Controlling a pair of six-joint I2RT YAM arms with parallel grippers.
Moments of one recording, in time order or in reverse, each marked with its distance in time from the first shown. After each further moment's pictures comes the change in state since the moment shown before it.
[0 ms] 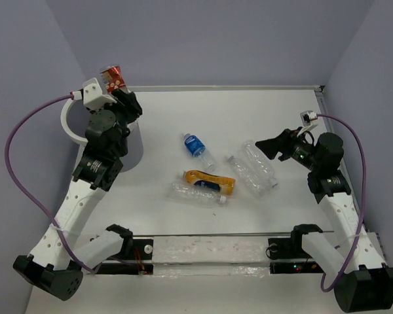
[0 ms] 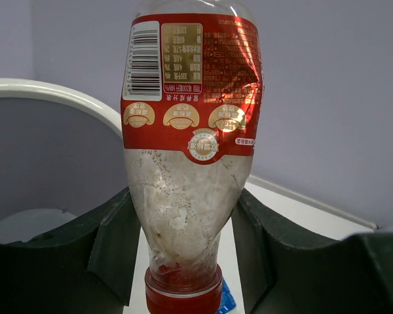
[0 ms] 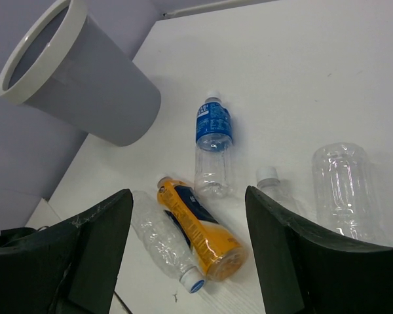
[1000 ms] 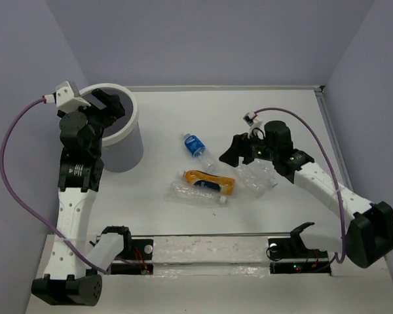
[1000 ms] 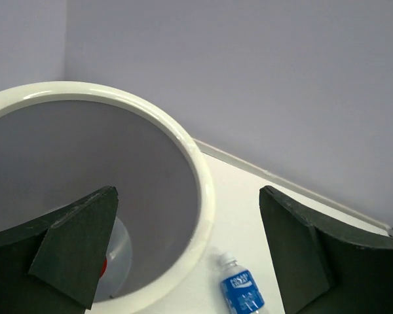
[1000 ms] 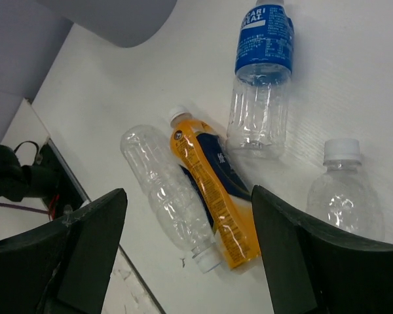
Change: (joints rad) left arm 0.430 -0.011 0.018 -0.118 0.349 -0.046; right arm 0.367 0.325 0.123 -0.081 0.112 -0.135
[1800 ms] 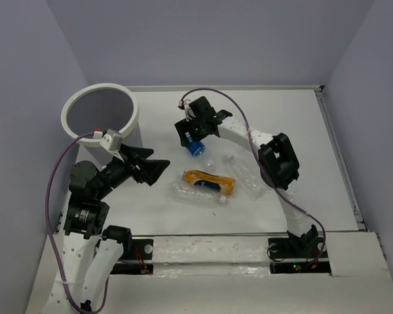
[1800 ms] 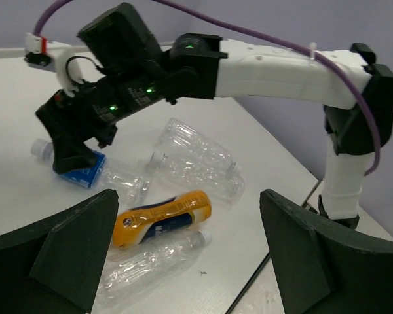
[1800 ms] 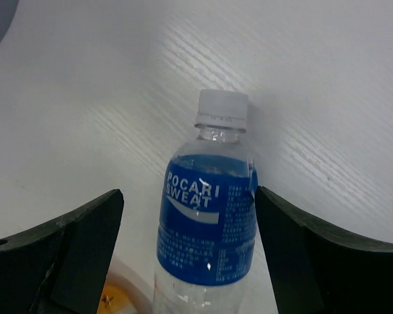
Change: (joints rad) left arm -0.131 -0.441 -0.402 0.011 0.839 -0.021; right arm 0.235 1.063 1.055 -0.410 0.381 -0.278
